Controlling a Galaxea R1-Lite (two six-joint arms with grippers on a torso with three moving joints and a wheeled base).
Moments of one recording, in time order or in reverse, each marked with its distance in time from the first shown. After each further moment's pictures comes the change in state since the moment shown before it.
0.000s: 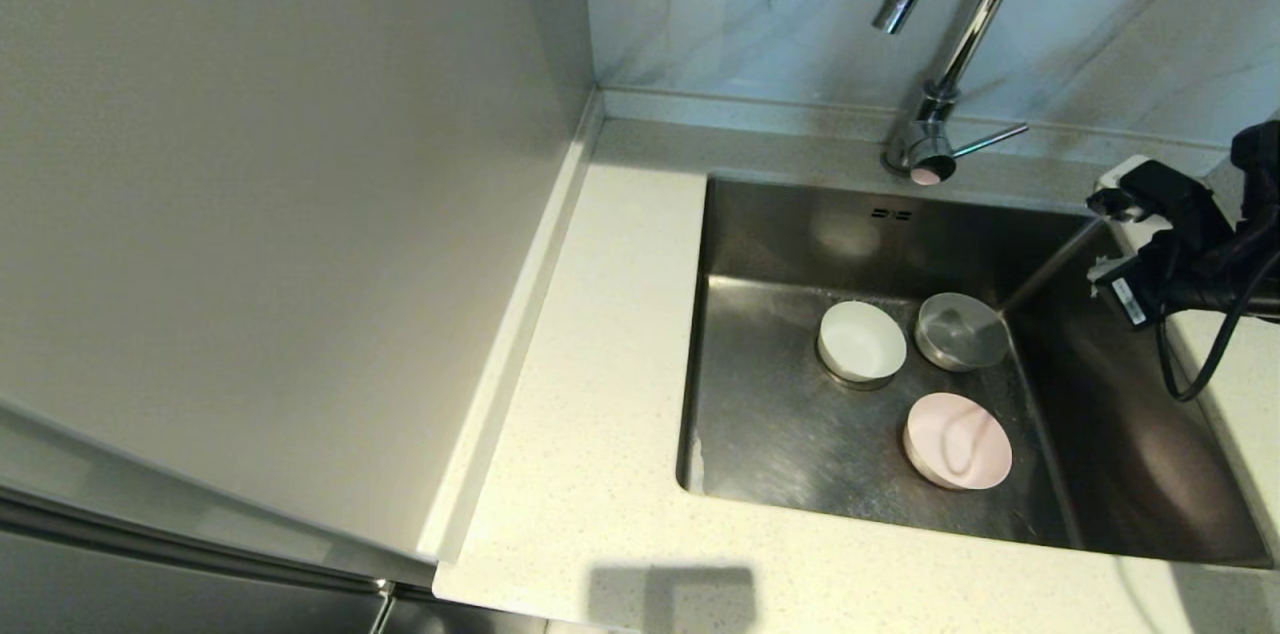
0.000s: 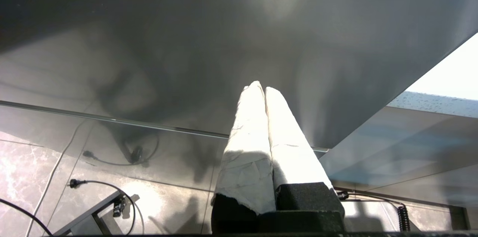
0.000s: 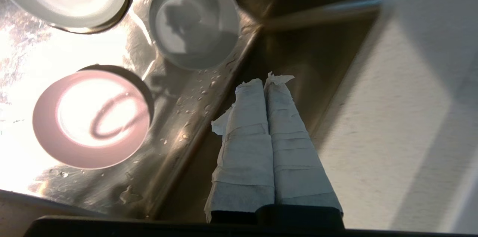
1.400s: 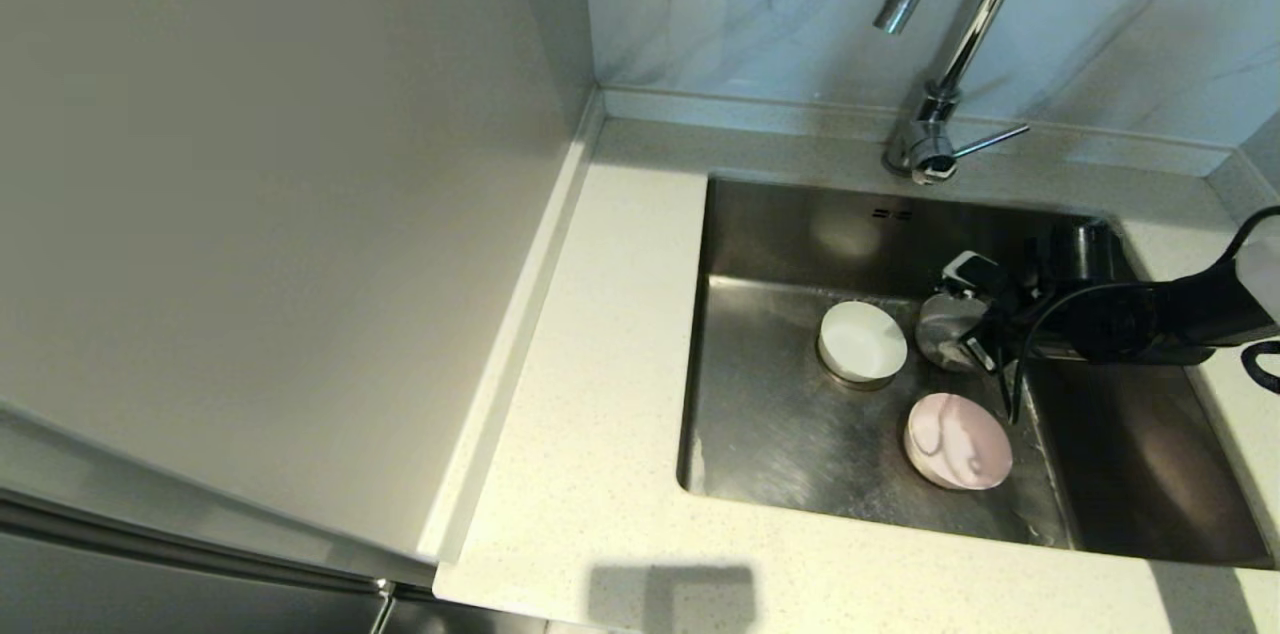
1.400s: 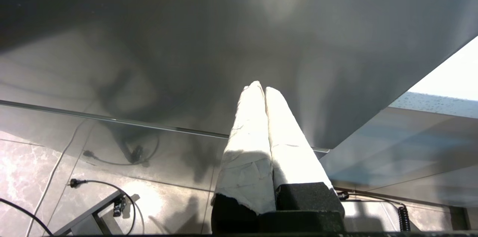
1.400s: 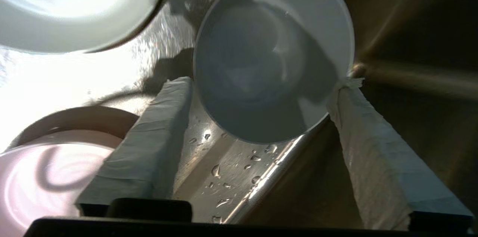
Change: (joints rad) left arm 0.000 0.000 0.000 0.000 0.000 0.000; right arm 0.069 0.498 -0.221 -0.148 -0.003 -0.074
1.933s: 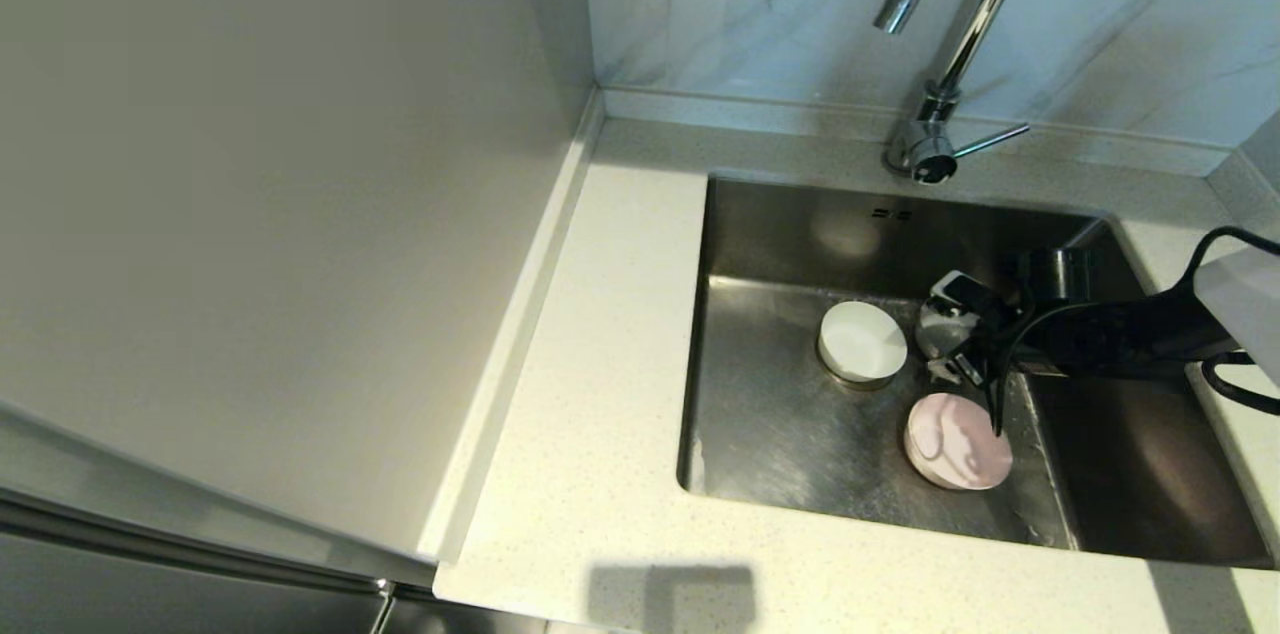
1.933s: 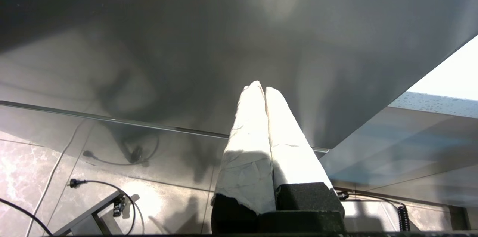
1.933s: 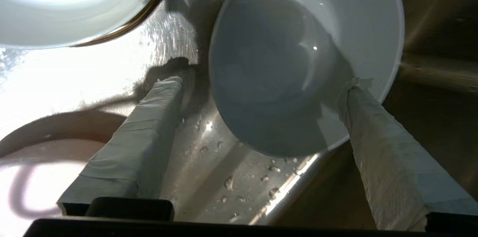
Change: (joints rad) left arm 0.000 0.000 0.000 0.000 0.000 -0.001; right arm 0.000 0.084 -0.026 -0.033 -0.004 0.001
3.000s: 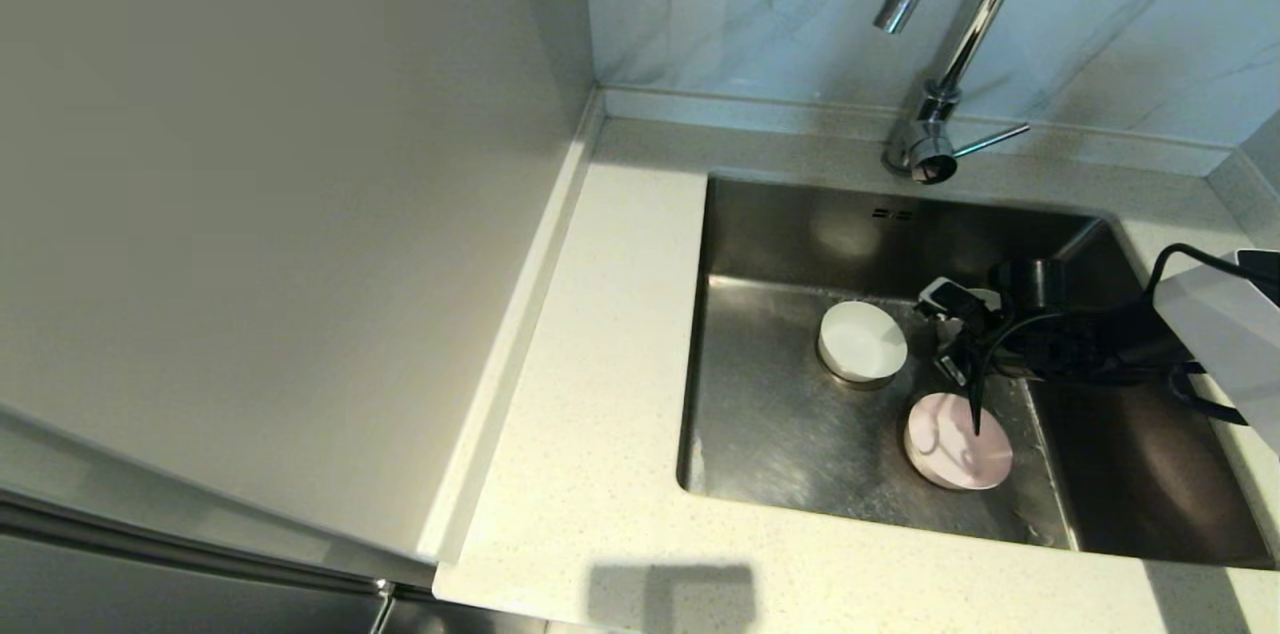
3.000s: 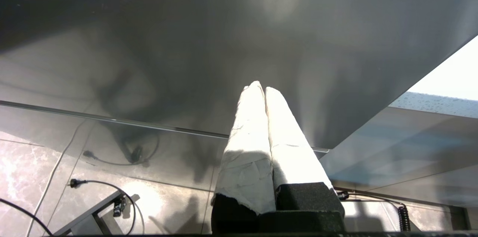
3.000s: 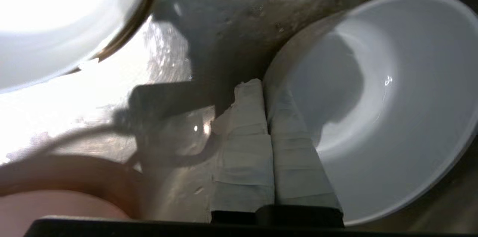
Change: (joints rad) left arm 0.000 0.000 0.000 0.000 0.000 0.000; right arm 0.001 0.095 -0.091 -0.021 -0.003 0.002
